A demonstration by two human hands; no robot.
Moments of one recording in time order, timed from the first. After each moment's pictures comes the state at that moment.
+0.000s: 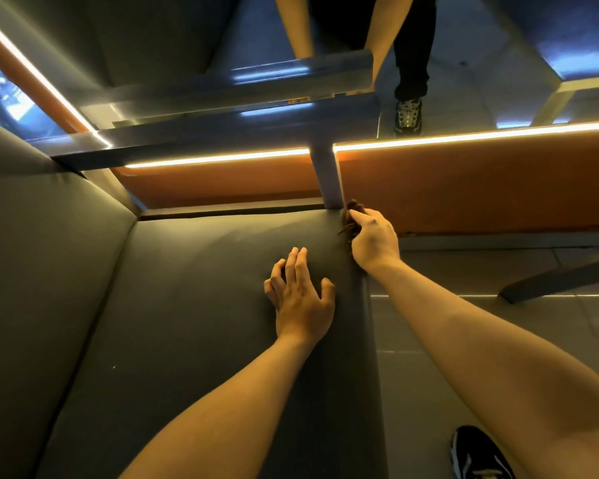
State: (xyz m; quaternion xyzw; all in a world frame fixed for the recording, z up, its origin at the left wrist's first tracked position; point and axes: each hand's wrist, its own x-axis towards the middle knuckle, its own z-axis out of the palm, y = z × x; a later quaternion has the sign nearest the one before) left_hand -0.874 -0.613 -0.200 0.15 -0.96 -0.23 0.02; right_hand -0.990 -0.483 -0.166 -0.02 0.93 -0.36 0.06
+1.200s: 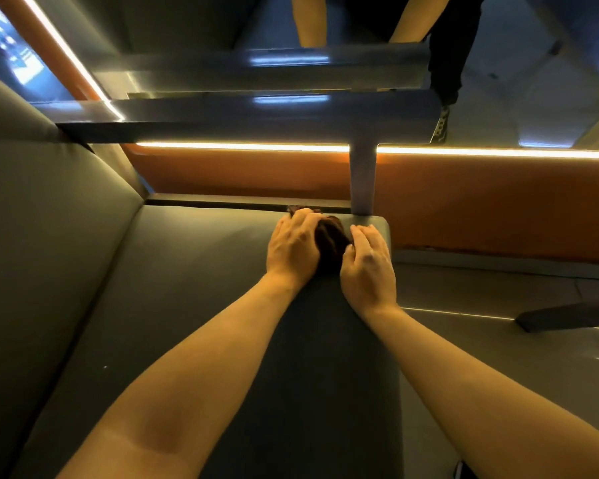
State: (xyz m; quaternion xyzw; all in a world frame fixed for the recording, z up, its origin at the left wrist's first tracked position) left_hand -0.974 -0.684 -0.195 0.01 -0.97 -0.21 0.11; right_hand -0.962 -0.535 -0.200 -0.07 0.92 -0.39 -0.01
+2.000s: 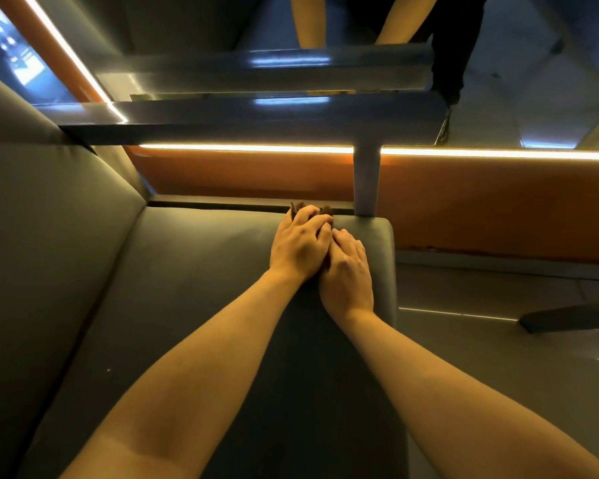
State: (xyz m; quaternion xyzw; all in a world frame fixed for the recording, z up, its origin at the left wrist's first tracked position) left_hand -0.981 -0.688 -0.189 0.06 -0.96 -0.27 0.00; right_hand -0.949 -0.573 -0.213 -0.12 0.93 -0.35 -0.05
